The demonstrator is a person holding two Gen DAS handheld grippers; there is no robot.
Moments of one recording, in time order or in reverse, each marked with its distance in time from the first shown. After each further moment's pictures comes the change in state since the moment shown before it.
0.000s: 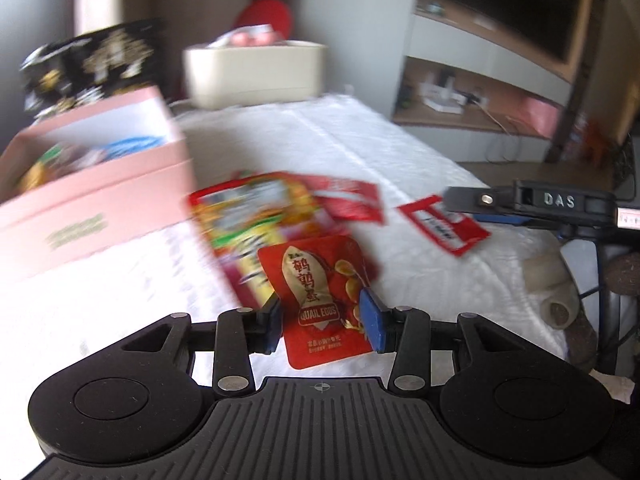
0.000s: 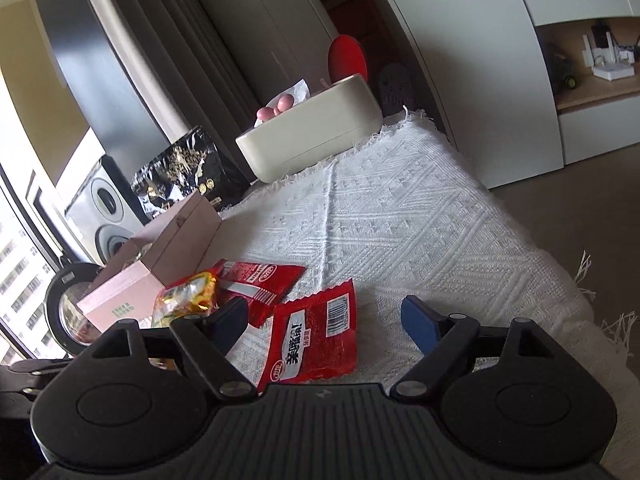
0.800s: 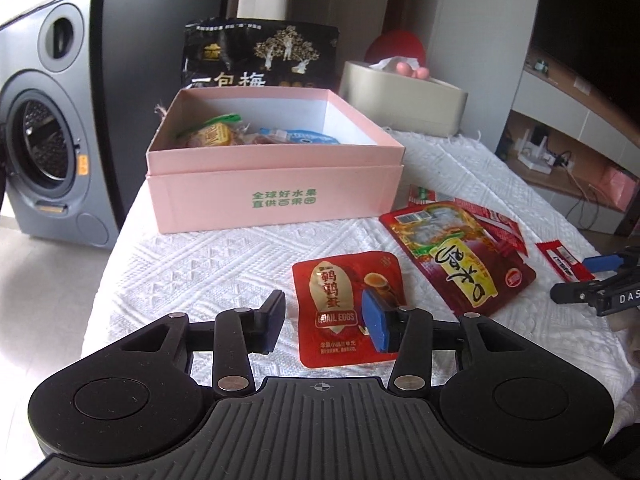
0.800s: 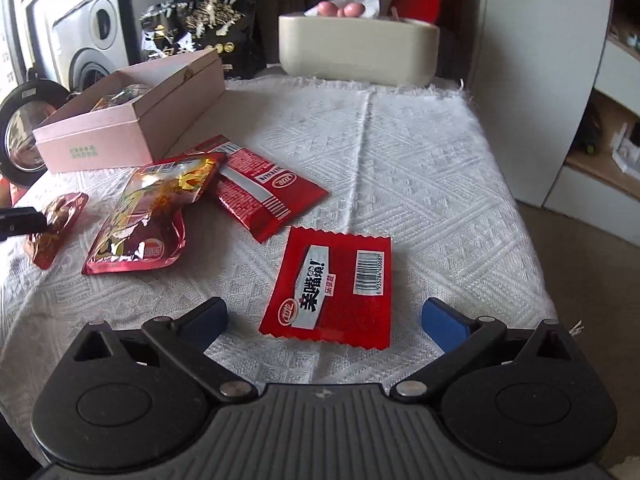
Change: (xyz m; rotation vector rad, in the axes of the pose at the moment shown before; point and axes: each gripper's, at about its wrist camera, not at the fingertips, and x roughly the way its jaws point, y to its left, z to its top) left arm -0.037 0.093 -0.030 -0.201 -0.104 0.201; right arm 0.032 0.064 0.001 -0.427 0.311 -0.207
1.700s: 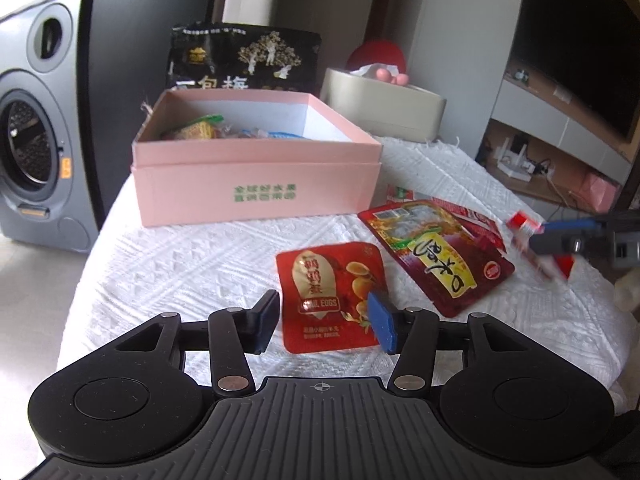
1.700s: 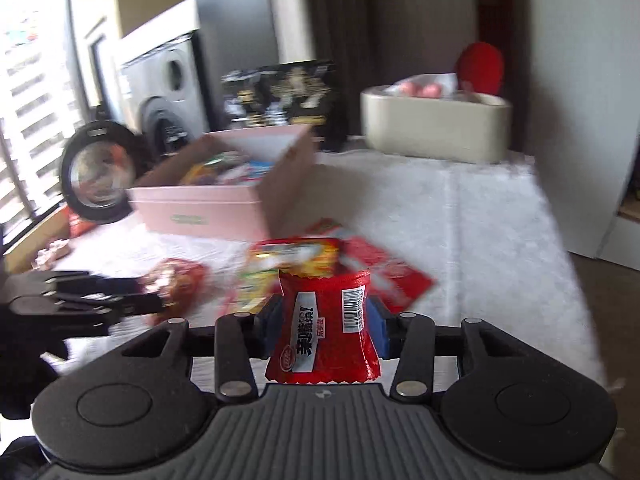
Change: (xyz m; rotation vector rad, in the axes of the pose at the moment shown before) left arm -0.009 -0.002 -0.010 0.010 -0.035 -0.038; right arm -0.046 0.053 0.022 -0.061 -0.171 0.228
